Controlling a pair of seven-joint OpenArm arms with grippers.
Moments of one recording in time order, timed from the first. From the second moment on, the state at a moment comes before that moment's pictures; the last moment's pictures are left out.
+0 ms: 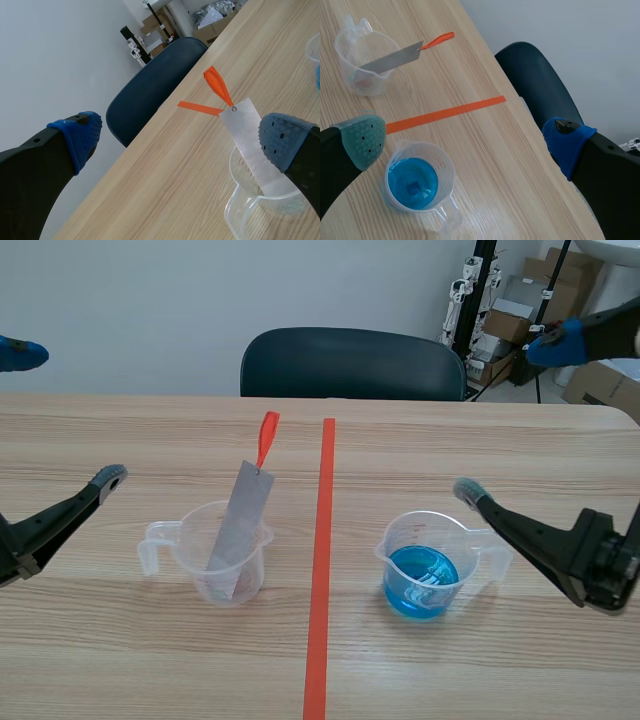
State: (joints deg) left arm 27.0 -51.4 -0.1 100.1 -1.6 -15.6 -38.4; right arm -42.3 61.1 7.2 124.8 10.4 12.0 11.4
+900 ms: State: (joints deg) left arm 27.0 -51.4 -0.1 100.1 -1.6 -15.6 -38.4; right arm -42.3 61.1 7.2 124.8 3.3 12.0 11.5
